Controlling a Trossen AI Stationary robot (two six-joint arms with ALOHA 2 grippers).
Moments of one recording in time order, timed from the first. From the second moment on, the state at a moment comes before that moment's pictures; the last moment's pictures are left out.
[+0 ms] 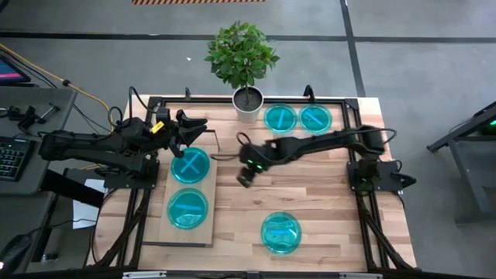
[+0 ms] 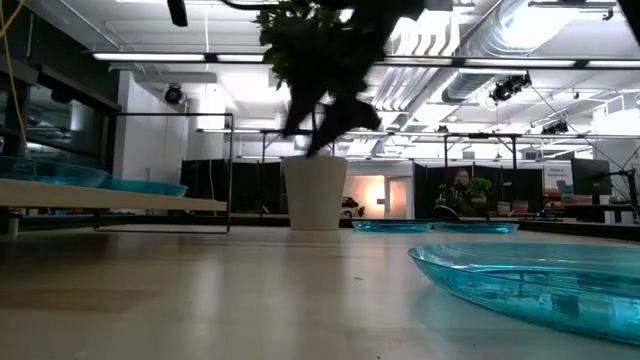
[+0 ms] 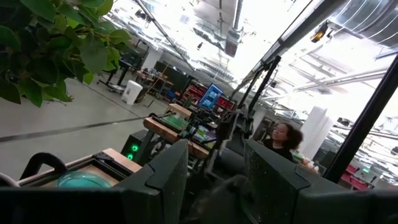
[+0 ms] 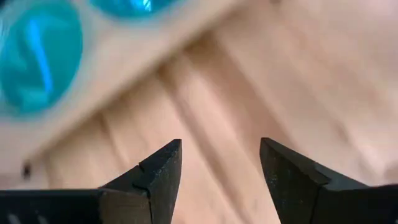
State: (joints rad) left arm 0.00 0.74 0.60 0.42 -0.25 -0.44; right arm 0.03 1.92 1.52 -0.58 0.03 0.64
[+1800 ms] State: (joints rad) left arm 0.01 0.74 0.60 0.41 -0.26 -0.44; right arm -0.43 1.83 0.96 -0.26 0.30 1.09
